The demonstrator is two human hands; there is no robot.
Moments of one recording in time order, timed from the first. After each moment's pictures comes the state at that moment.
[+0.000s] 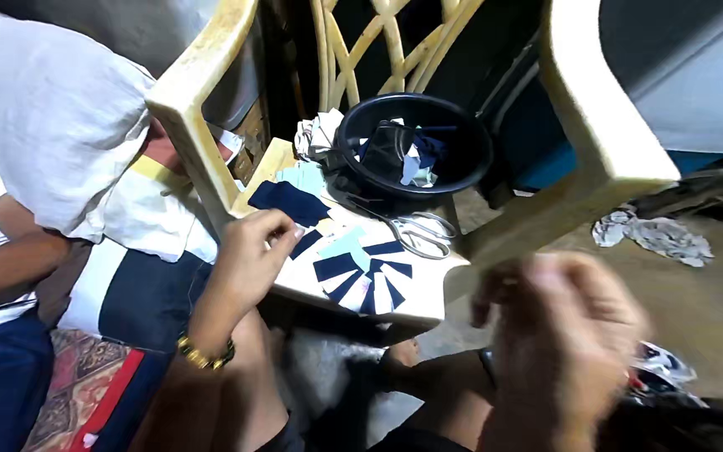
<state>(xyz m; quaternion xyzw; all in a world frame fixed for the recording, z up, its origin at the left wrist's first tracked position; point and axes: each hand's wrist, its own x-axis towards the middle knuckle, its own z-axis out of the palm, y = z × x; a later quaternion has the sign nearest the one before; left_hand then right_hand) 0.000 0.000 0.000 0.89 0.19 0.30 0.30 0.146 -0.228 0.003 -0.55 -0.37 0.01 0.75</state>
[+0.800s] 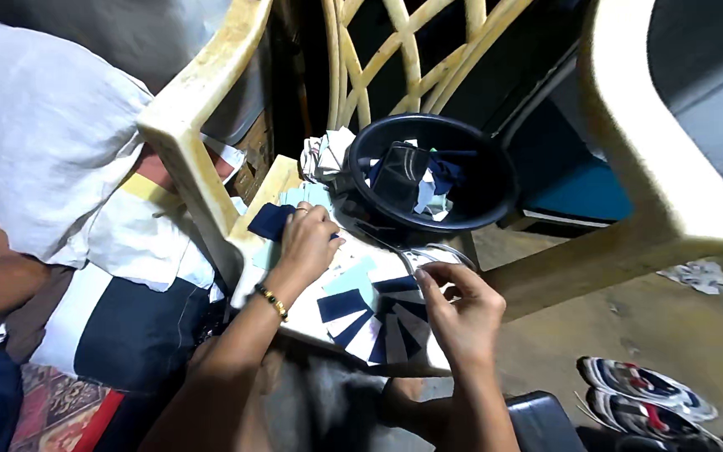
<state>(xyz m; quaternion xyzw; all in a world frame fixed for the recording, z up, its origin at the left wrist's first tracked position) 0.120 0.048 -0.061 0.94 0.17 0.21 0.19 0.207 -0.164 -0.074 -0.78 -0.37 -0.14 0.48</state>
